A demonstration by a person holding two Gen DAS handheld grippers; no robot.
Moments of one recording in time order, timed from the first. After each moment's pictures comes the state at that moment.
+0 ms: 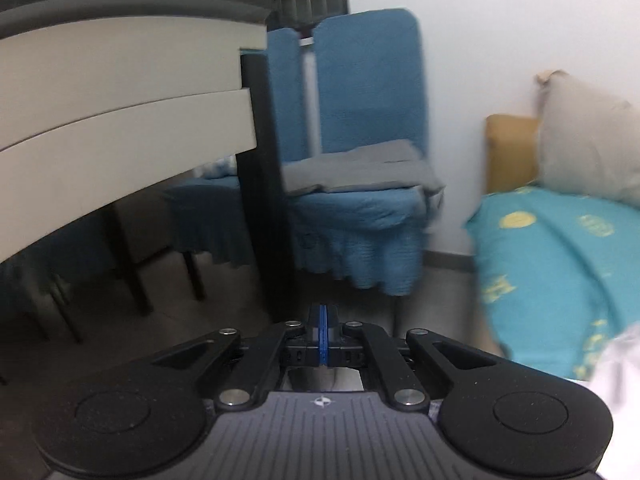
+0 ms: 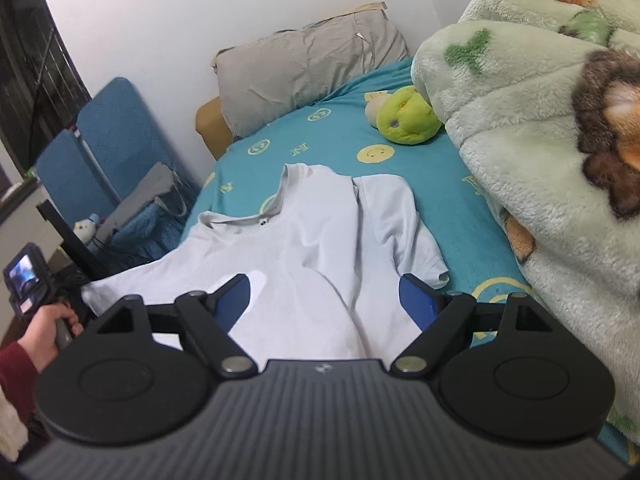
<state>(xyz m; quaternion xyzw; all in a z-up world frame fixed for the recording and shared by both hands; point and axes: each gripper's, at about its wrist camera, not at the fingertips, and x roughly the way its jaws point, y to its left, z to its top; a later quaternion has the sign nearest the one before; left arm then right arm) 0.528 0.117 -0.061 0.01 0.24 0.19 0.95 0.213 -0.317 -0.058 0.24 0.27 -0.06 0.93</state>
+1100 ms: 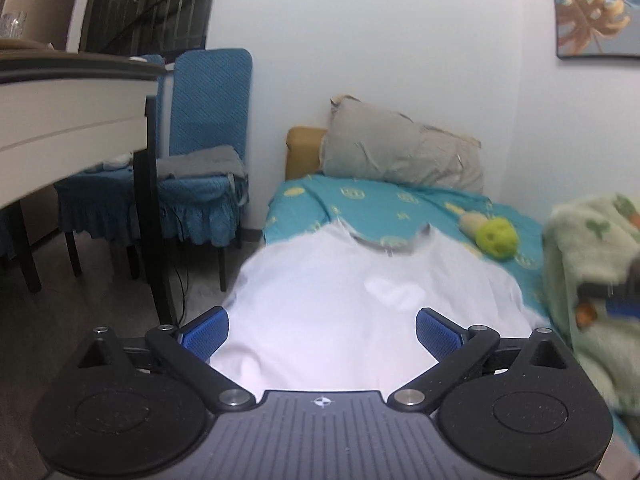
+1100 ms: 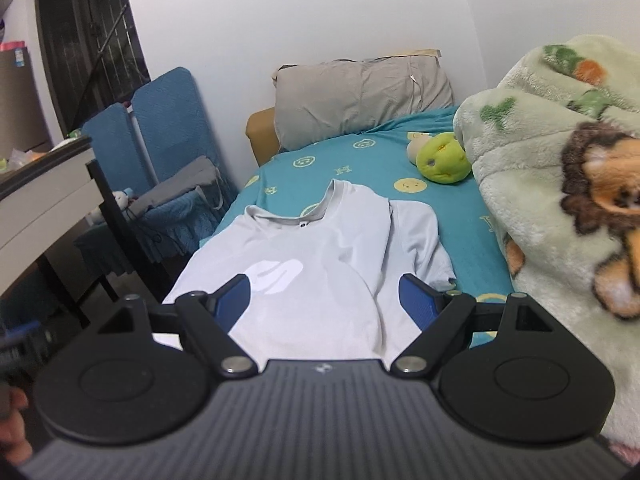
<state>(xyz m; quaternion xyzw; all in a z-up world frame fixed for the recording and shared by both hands) 0.120 0.022 -0.012 -0.01 0.23 -0.08 0.97 0.132 -0.278 -0.031 0.16 0.22 -0.01 0.96</state>
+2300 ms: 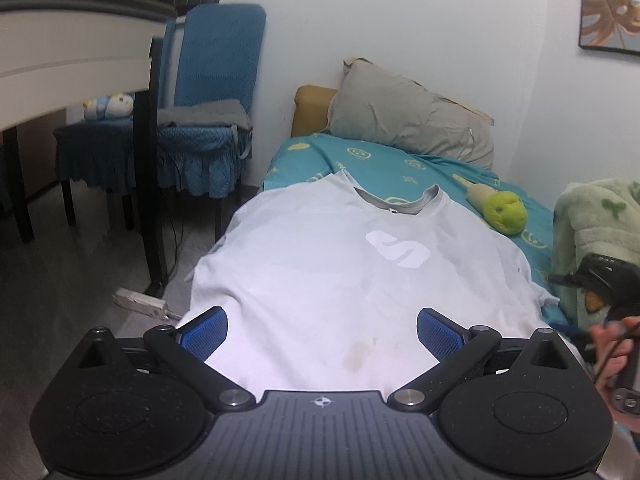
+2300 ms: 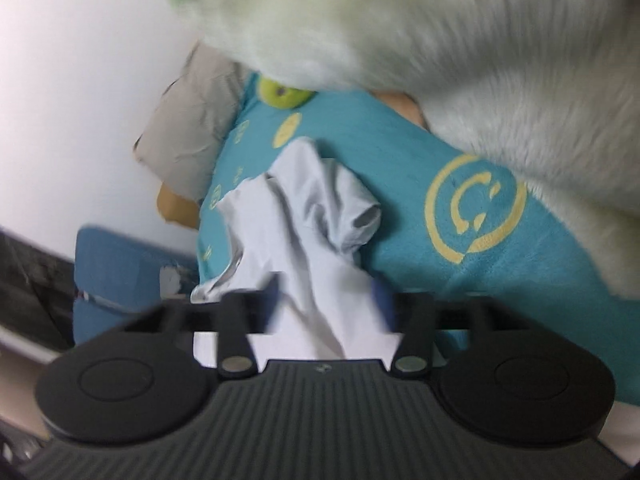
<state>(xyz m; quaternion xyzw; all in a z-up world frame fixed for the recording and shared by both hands) 0.160 0.022 -0.055 -0.06 0.28 -0.07 0.96 0.214 -0.383 -0.169 0.57 0.22 -0.12 0.78</state>
